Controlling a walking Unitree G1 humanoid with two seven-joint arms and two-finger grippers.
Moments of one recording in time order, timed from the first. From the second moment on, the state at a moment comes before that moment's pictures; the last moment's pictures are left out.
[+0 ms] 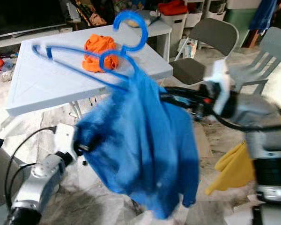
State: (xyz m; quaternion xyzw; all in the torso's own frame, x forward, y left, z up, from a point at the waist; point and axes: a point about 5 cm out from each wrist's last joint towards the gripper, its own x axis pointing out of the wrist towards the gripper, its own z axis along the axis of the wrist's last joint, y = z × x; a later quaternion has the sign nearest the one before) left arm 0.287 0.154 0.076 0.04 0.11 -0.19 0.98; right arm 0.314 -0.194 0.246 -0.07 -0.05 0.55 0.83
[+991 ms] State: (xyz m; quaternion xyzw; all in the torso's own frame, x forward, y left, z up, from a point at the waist) left arm 0.239 0.149 0.111 0.16 0.09 -0.49 0.85; right arm 0.321 -0.221 0.159 -0.29 0.14 0.60 0.73
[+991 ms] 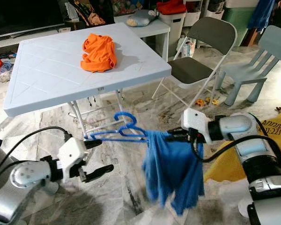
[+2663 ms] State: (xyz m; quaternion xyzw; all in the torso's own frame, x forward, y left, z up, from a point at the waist) left arm 0.256 0.153 0.101 0.16 0.11 -0.56 0.80; right arm 0.302 -0.218 0.181 -0.28 0.12 0.70 0.65
